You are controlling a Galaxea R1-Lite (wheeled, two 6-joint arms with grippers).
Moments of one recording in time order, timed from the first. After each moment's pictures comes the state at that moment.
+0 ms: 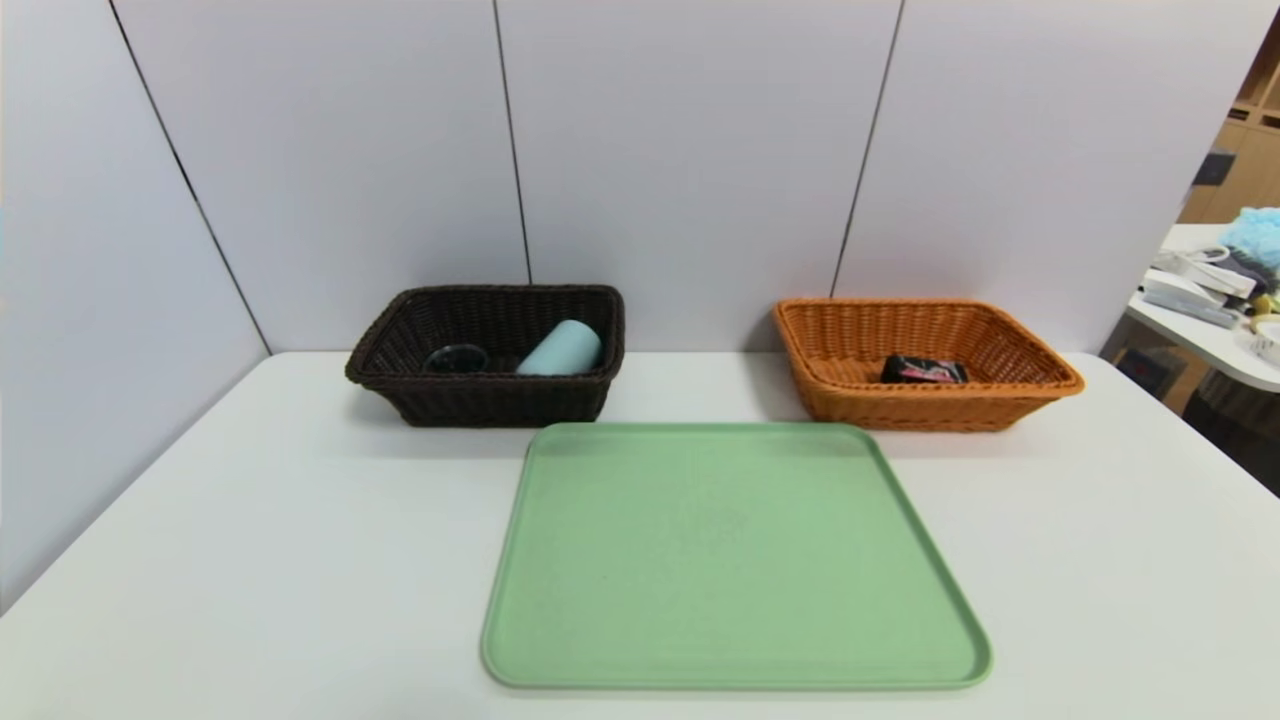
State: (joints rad) left arm 0.06 0.27 -0.06 -0.04 0.03 0.20; right arm -0.02 0.21 -0.20 0.20 0.11 -0.13
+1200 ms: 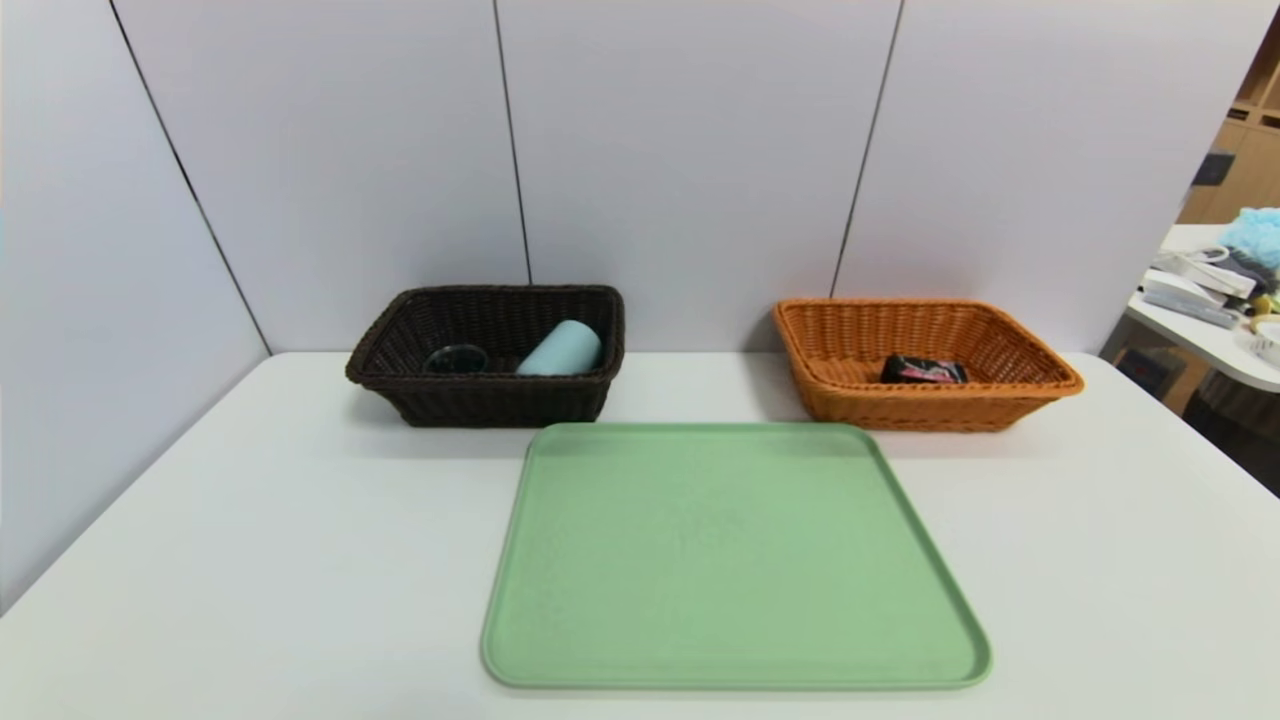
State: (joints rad) left arm 0.00 0.18 -0.09 0.12 -0.13 0.16; right arm -0.01 0.19 -0.19 0.21 0.11 -0.13
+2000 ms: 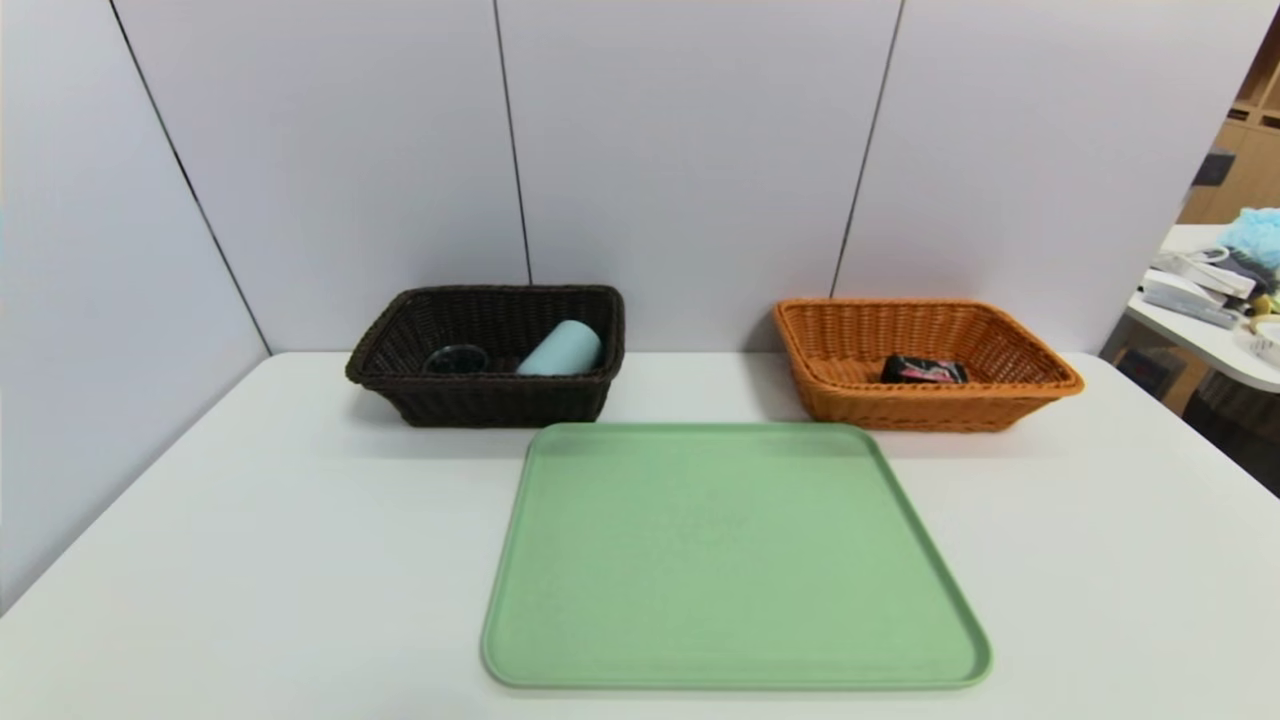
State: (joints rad) left arm 0.00 0.10 -0.10 0.11 -0.12 0.18; right arm -0.01 0.16 -0.18 0.21 0.07 -0.14
